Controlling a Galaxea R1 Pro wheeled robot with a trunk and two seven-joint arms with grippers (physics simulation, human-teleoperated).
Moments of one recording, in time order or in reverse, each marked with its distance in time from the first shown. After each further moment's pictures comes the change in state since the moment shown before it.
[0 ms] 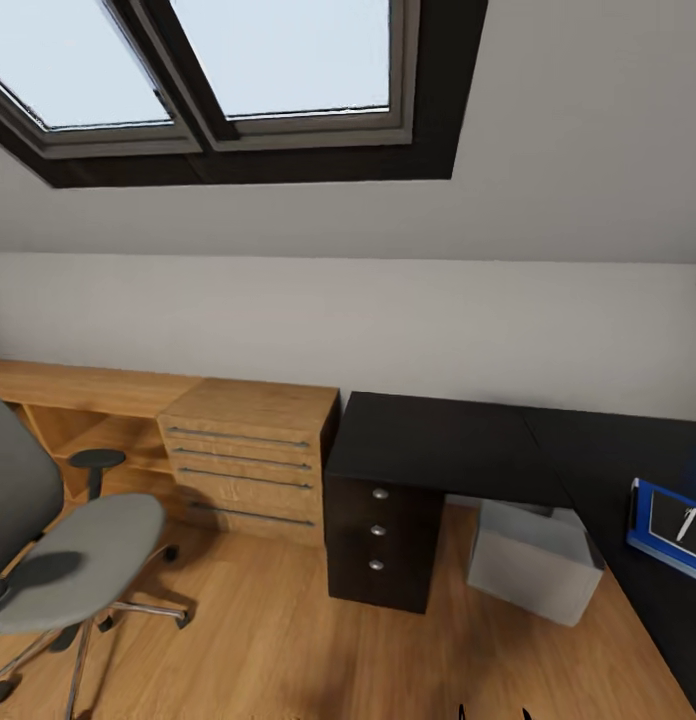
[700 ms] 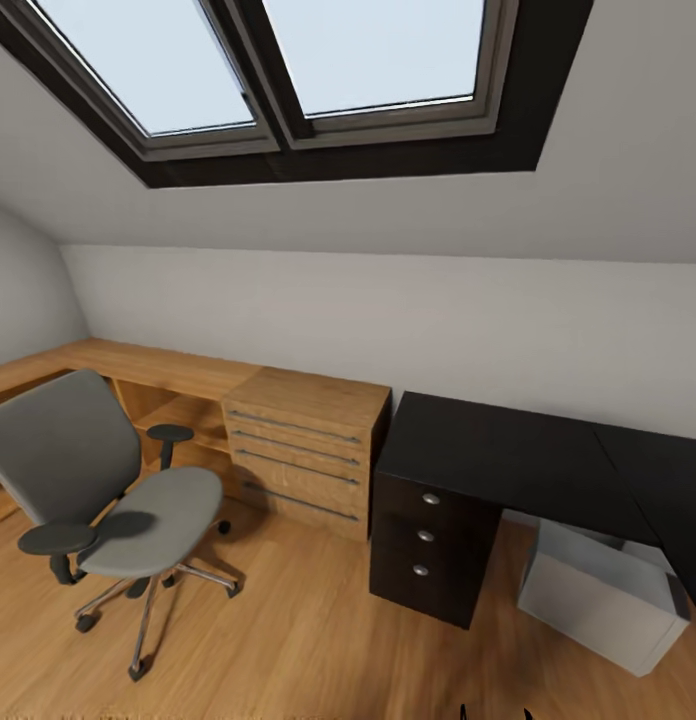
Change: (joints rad) left arm 0.000 -0.022 -0.002 -0.004 0.001 0.045 0.000; right arm 0.000 -0.003 -0.004 -0.001 -0.001 0.006 0.000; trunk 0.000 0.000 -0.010
